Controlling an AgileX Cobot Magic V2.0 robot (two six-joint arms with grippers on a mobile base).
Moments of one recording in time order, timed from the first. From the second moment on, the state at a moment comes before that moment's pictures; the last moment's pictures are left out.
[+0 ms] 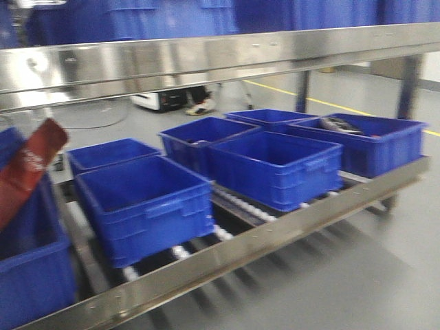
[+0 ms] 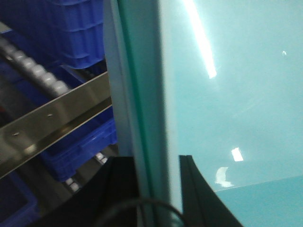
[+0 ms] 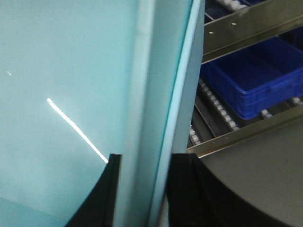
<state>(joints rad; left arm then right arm) -0.34 1.40 -1.66 -0.15 0.84 -0.04 0.36 1.51 -1.82 0.16 0.92 0.12</state>
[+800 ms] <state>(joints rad) -0.34 1.40 -1.66 -0.15 0.84 -0.04 0.36 1.51 -1.82 0.16 0.91 0.12</state>
